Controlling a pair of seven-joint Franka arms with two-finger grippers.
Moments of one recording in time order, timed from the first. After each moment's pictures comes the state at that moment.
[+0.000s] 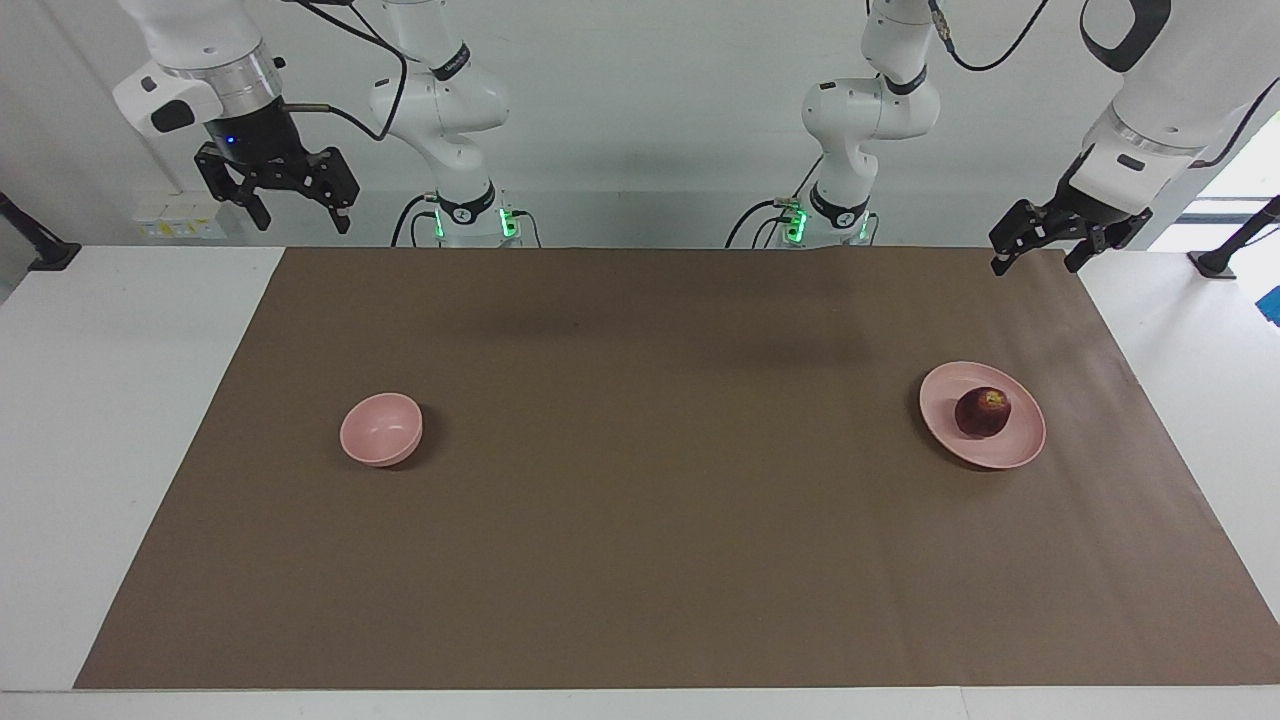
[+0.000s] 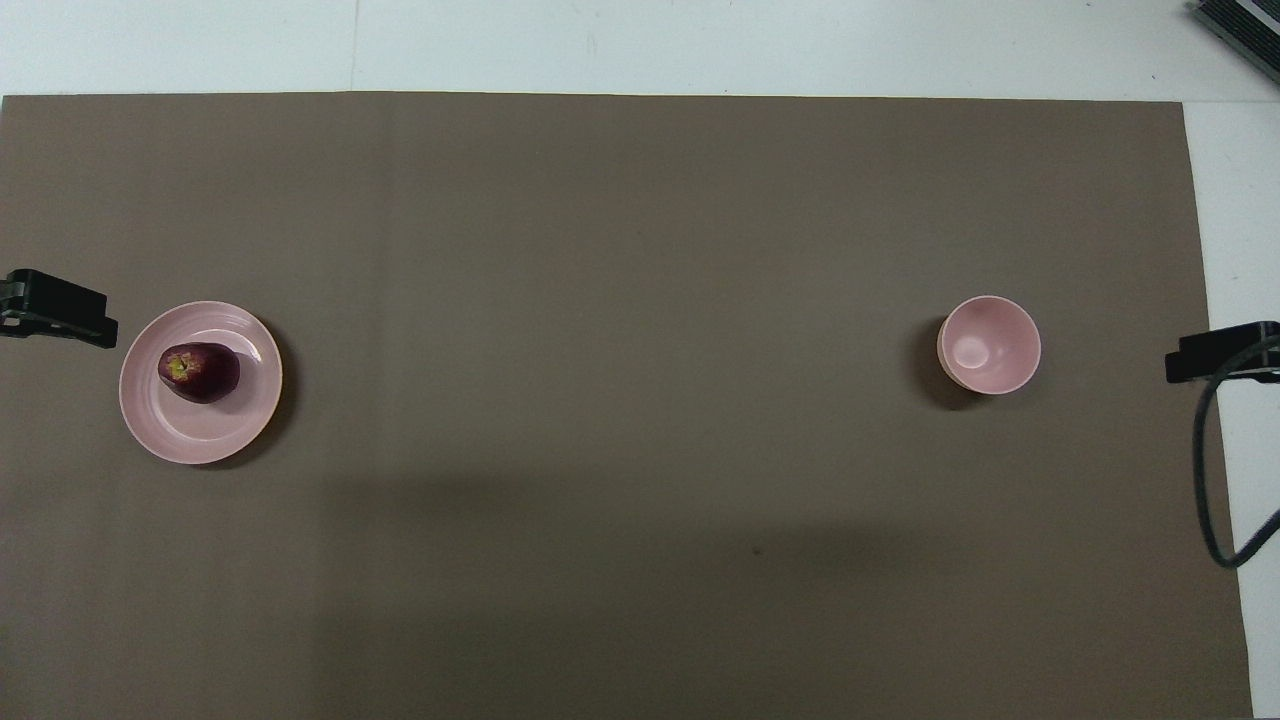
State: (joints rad) left arm -0.05 0.03 0.04 -1.48 0.00 1.46 0.00; right arm 0.13 -0.10 -0.16 -1.58 -0.04 1.49 0.02
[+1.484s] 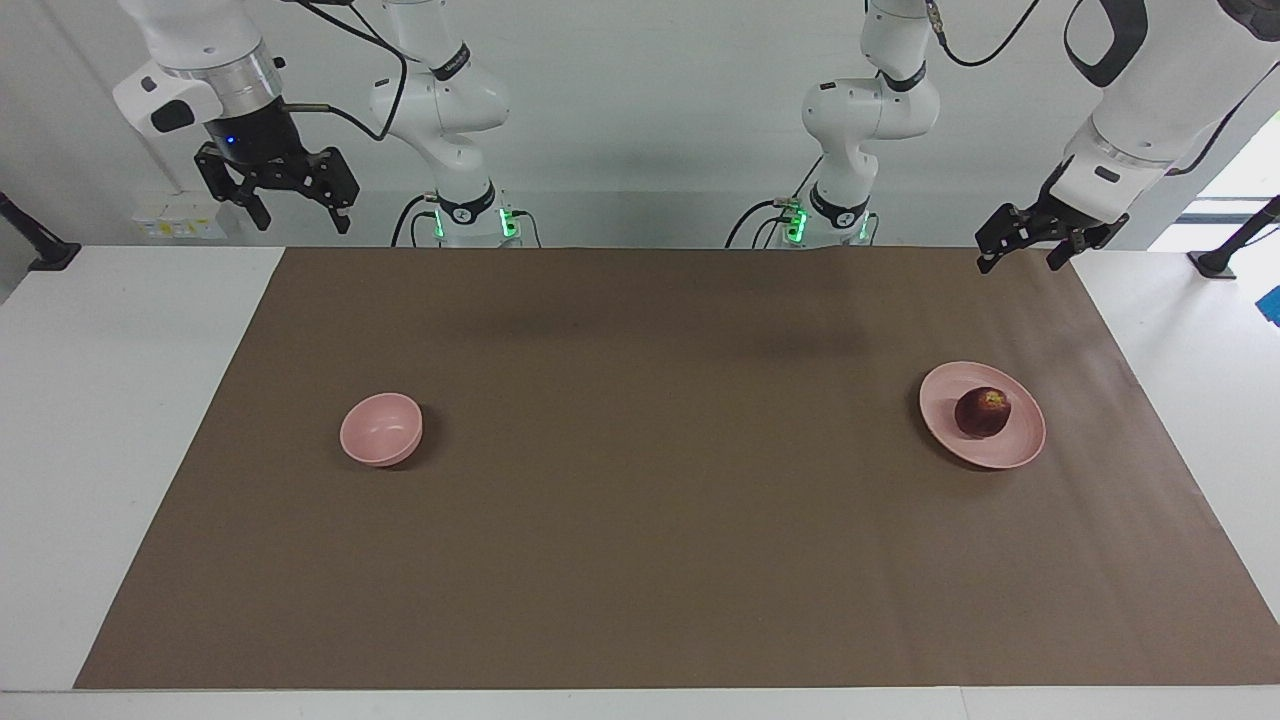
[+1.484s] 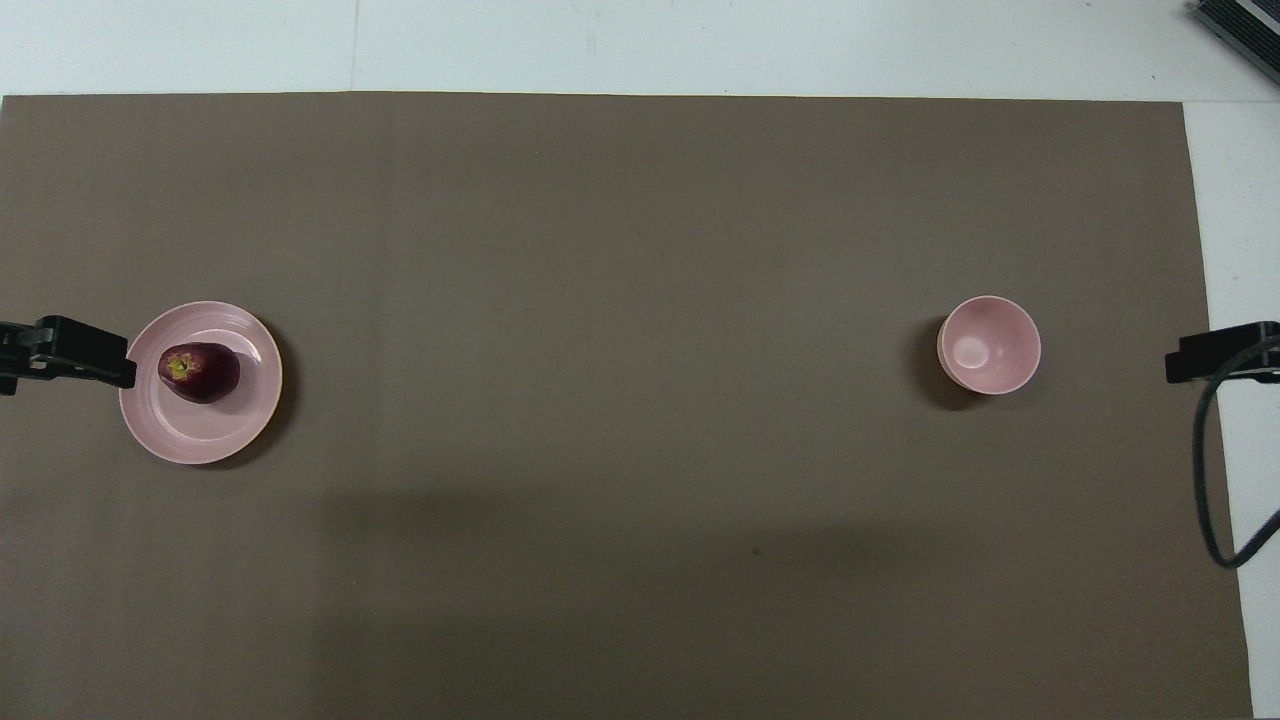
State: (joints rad) left arm -0.04 -0.04 0.03 -1.64 0.00 1.50 0.00; right arm 0.13 -0.10 -0.16 -1.58 -0.04 1.49 0.02
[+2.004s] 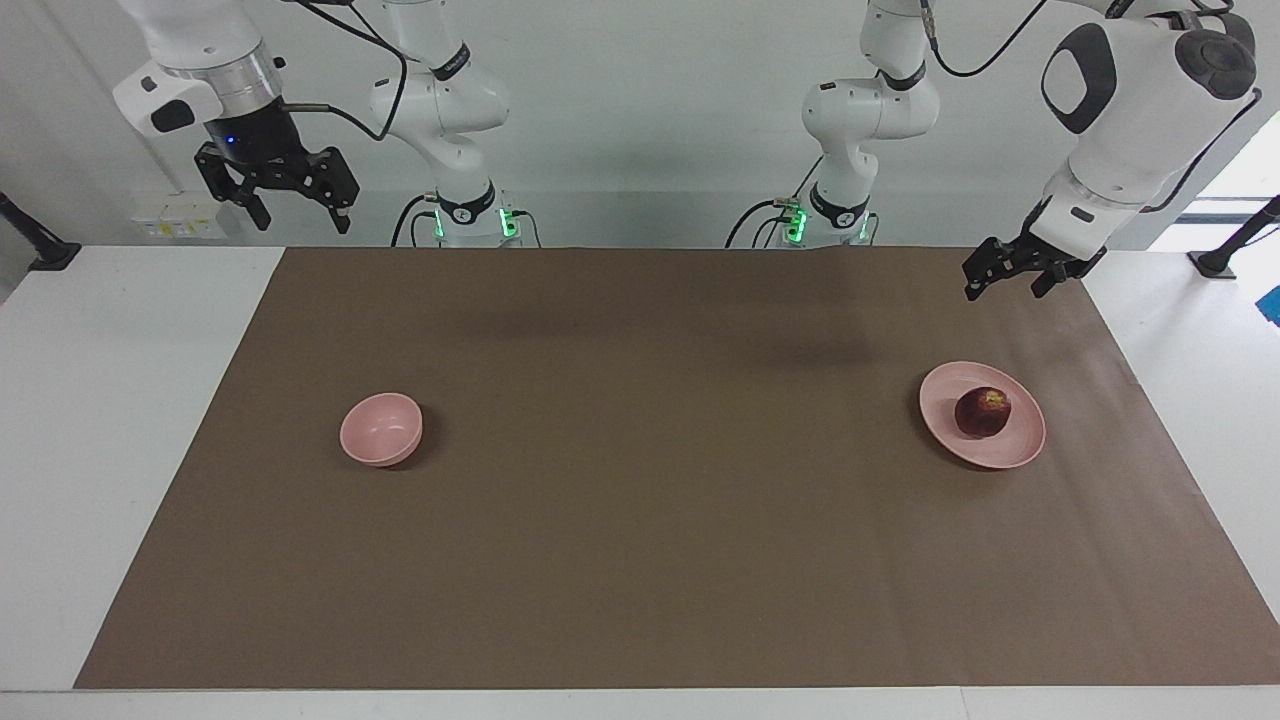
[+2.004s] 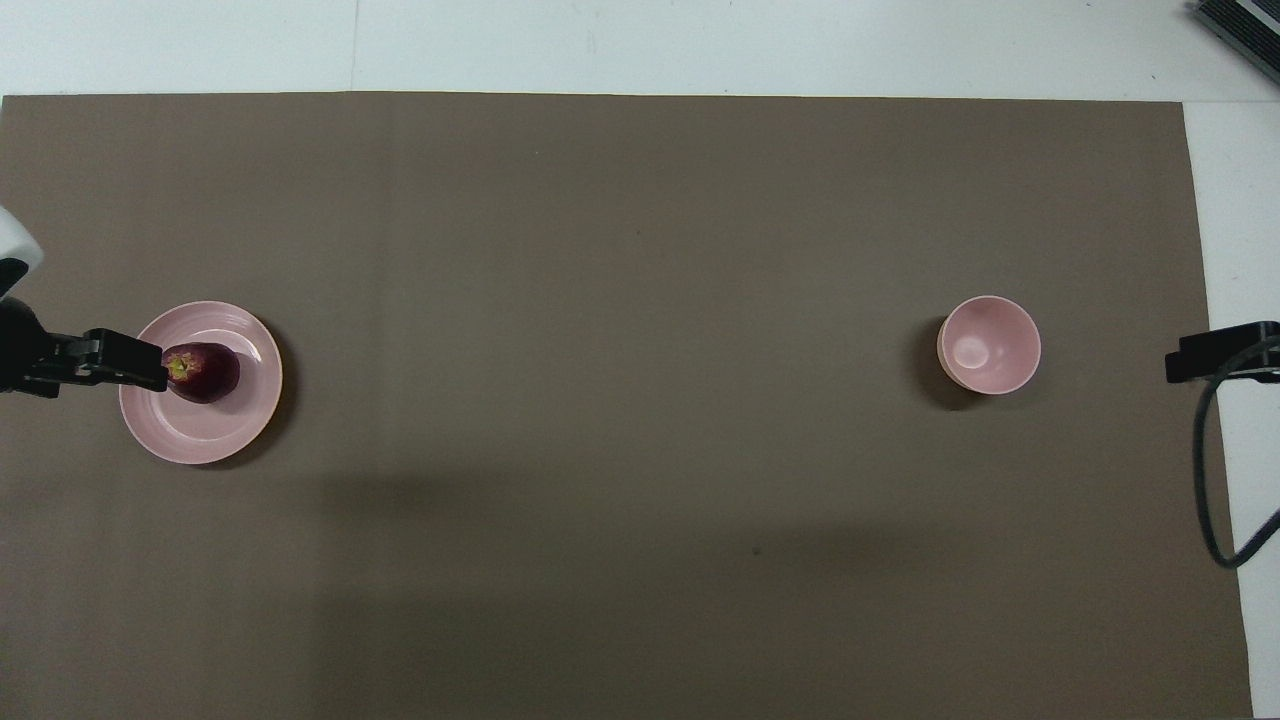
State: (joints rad) left arm -0.02 -0.06 0.04 -1.81 0.00 1.67 0.03; right arm 0.13 -0.10 -0.16 -1.58 -0.04 1.49 0.02
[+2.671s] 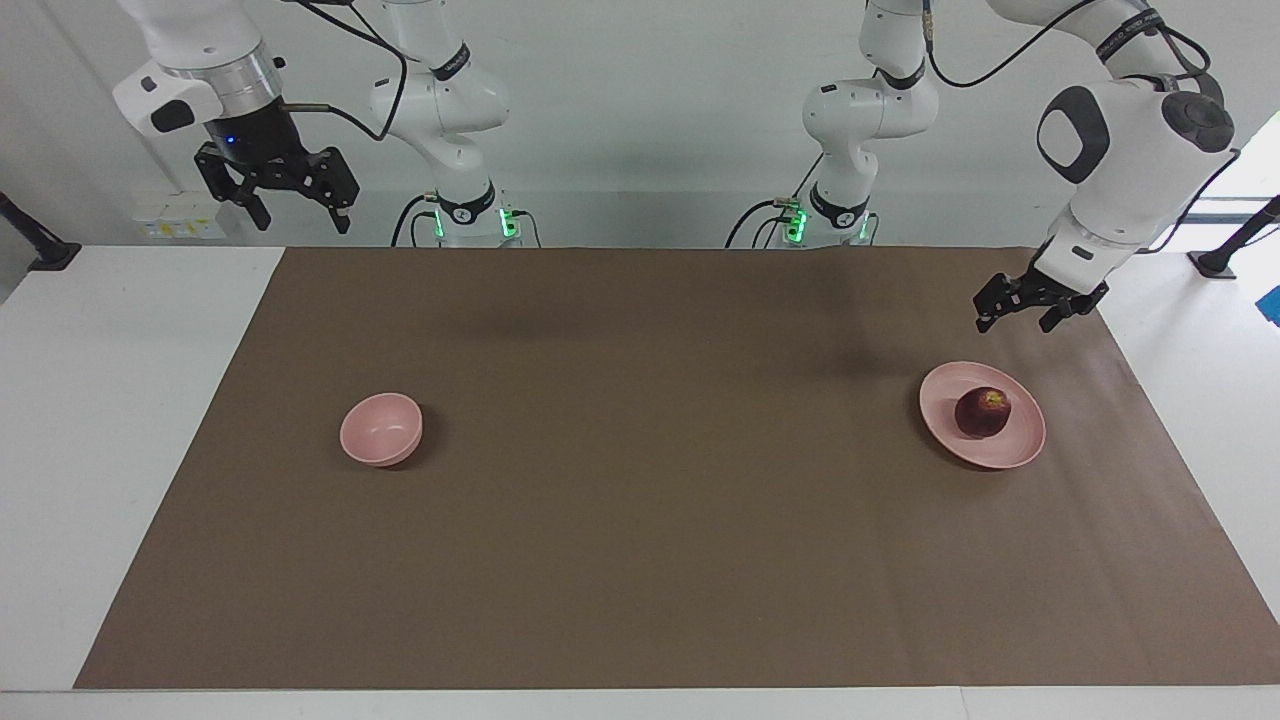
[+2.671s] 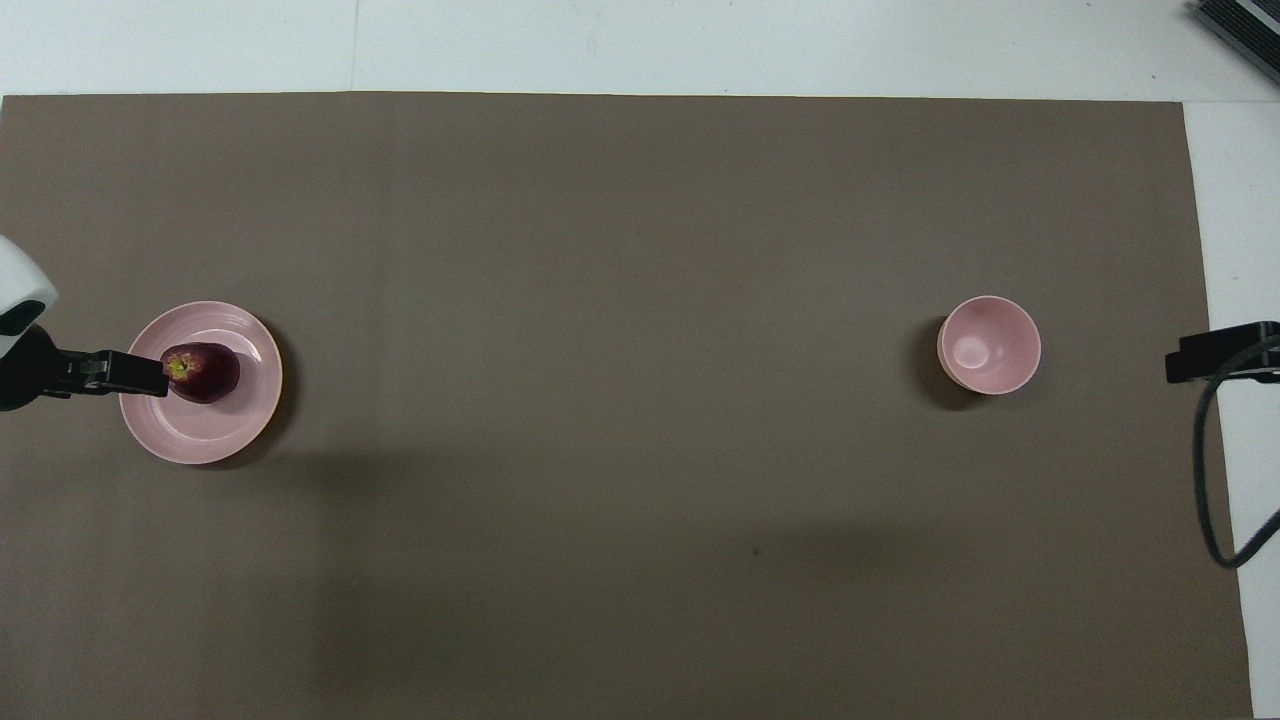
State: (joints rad) left arm 0.04 -0.06 0.04 -2.00 0.00 1.91 0.14; right arm 0.13 -0.10 -0.16 -1.58 -0.04 1.49 0.02
